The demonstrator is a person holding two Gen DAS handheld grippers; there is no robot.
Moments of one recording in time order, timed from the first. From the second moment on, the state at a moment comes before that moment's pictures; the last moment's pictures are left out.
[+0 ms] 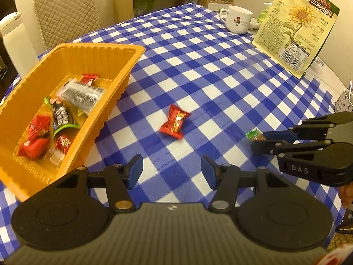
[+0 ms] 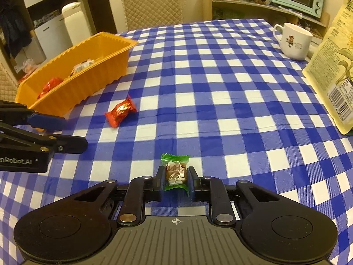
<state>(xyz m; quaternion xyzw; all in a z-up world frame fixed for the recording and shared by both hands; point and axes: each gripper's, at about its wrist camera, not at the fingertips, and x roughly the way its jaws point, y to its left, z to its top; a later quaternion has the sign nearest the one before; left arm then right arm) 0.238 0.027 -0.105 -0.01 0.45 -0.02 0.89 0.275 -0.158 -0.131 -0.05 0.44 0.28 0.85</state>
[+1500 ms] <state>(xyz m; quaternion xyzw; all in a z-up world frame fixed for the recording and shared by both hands) 0.310 0.018 -0.130 0.00 0.47 -0.02 0.88 0.298 -0.189 -0.122 -0.01 0.44 0.24 0.87</state>
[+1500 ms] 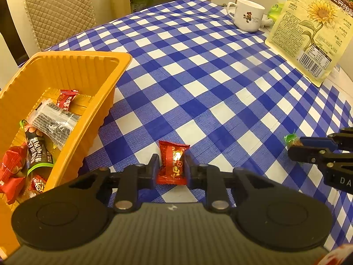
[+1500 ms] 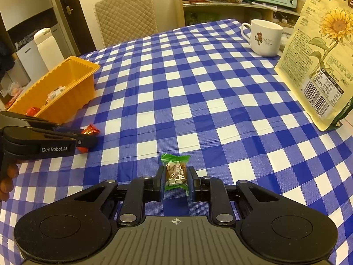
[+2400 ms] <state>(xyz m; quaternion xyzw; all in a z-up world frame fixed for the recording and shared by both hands) 0.214 0.047 -0.058 -0.07 0.42 0.04 0.90 0.276 -0.151 -0.080 -0.01 0.40 0.32 0.86</state>
